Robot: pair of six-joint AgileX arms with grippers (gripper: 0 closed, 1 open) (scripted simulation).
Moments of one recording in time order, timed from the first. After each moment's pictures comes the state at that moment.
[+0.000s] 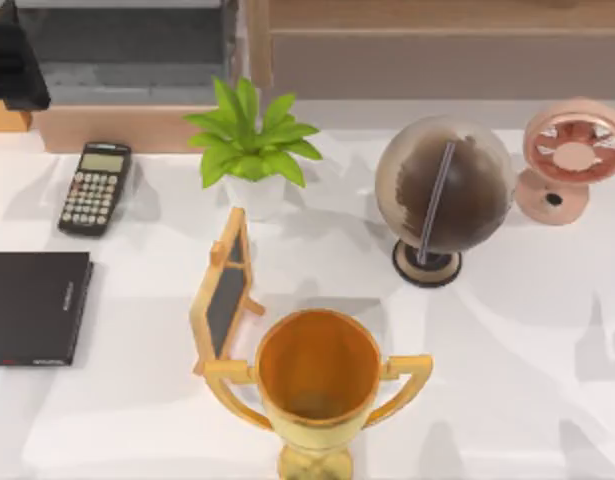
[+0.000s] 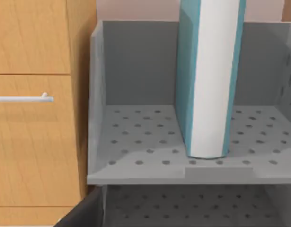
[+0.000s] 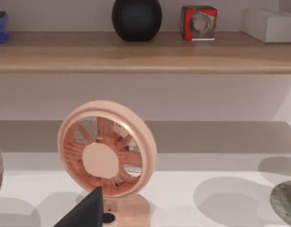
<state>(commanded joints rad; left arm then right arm) -0.11 1.01 0.64 0.33 -0.05 -0.01 0.00 0.00 0.00 0.00 0.00 0.00</state>
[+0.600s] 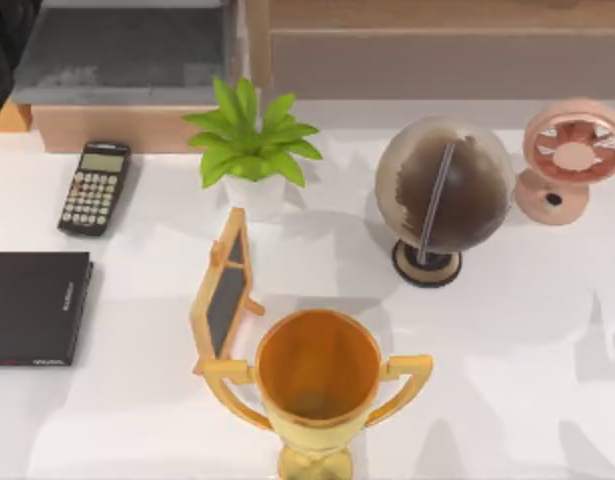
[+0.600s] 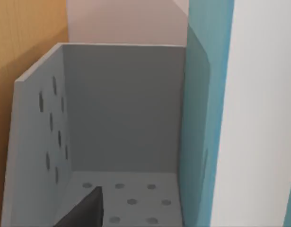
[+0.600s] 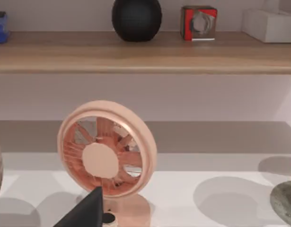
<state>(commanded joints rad) -0.16 1.75 1.14 0.60 -0.13 -0.01 0.00 0.00 0.00 0.00 0.00 0.00</state>
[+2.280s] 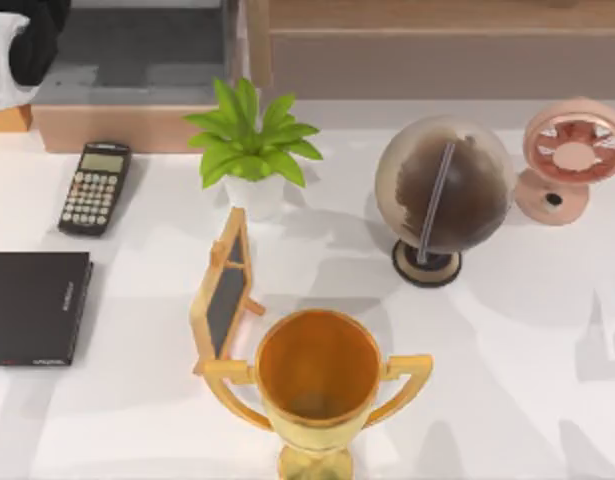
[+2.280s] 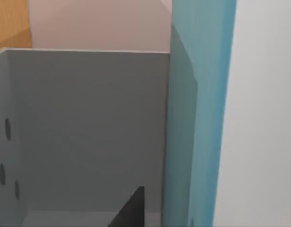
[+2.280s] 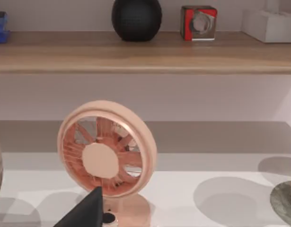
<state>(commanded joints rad) -0.16 2.00 1.39 0.61 -0.12 -0.01 0.00 0.00 0.00 0.00 0.00 0.00</state>
